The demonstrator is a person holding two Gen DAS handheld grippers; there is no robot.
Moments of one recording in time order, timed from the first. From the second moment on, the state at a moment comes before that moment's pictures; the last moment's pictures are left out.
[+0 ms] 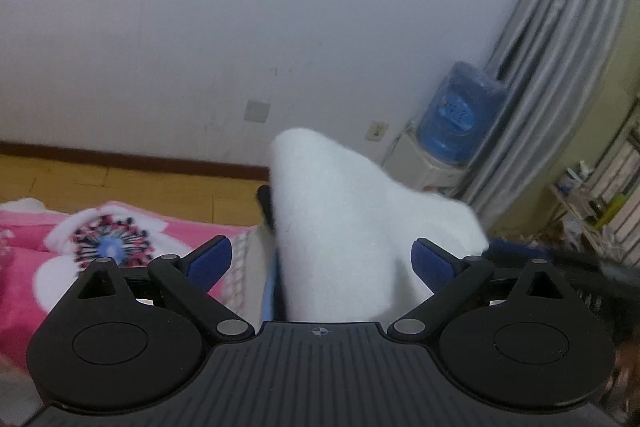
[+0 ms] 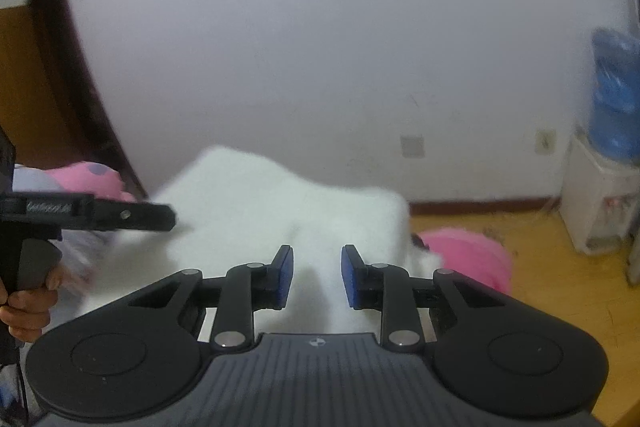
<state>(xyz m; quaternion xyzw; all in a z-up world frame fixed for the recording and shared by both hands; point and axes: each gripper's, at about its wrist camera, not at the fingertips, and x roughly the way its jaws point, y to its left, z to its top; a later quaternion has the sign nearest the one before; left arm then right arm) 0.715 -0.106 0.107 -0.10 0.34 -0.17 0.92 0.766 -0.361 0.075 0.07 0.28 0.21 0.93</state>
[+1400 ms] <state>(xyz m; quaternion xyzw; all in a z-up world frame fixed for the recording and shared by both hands) 0.600 -0.035 0.036 -0.16 0.41 -0.15 0.88 0.790 -0.251 0.067 0.08 0.30 0.22 0.92</state>
